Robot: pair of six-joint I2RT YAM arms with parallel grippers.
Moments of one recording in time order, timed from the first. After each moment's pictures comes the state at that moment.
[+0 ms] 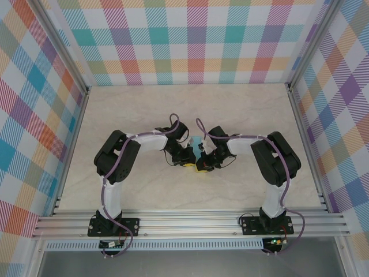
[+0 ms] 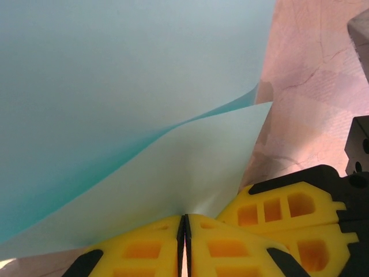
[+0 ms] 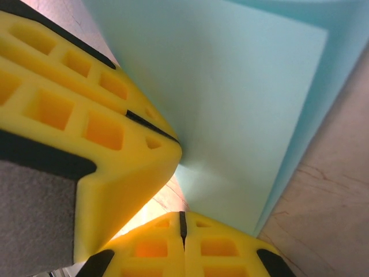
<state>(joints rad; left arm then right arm) -0.63 2.02 1.25 -0.50 0.59 -0.60 0.54 1.88 0.97 -0.43 -0.73 0.37</state>
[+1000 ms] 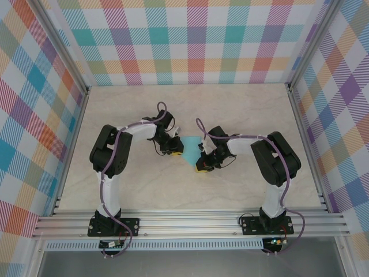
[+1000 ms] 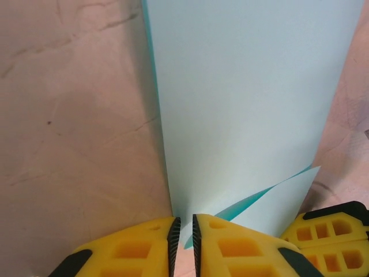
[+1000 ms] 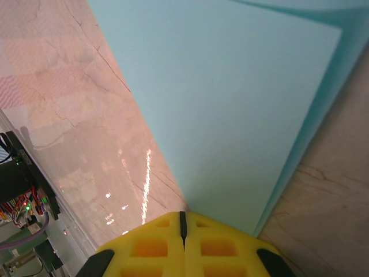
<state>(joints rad) -0.44 2.05 1.35 -0.63 0.54 -0.38 0.54 1.88 0.97 -0.43 -0.73 0.37</state>
